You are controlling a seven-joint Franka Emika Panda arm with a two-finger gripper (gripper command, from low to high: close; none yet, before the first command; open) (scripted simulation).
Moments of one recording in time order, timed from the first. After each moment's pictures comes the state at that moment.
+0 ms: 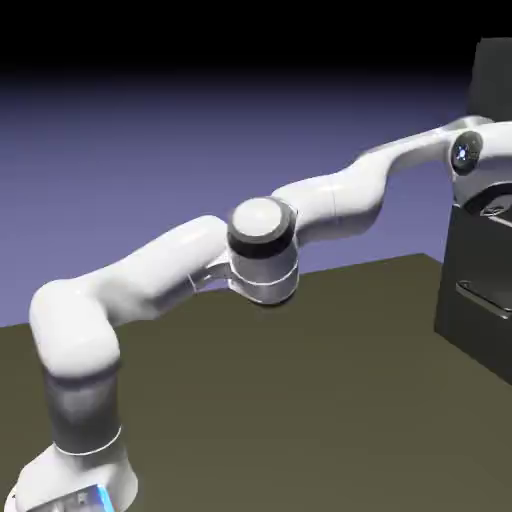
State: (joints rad) arm 0.20 1.21 -1.28 -0.53 1.79 2.95 -1.23
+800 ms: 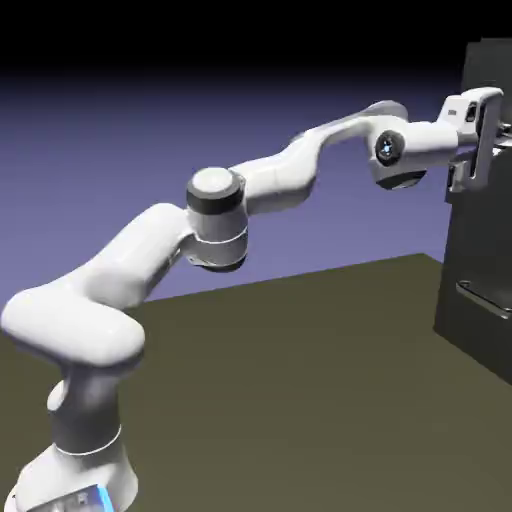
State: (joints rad) arm 0.74 1.15 -1.43 -0.99 2.27 2.87 -1.89
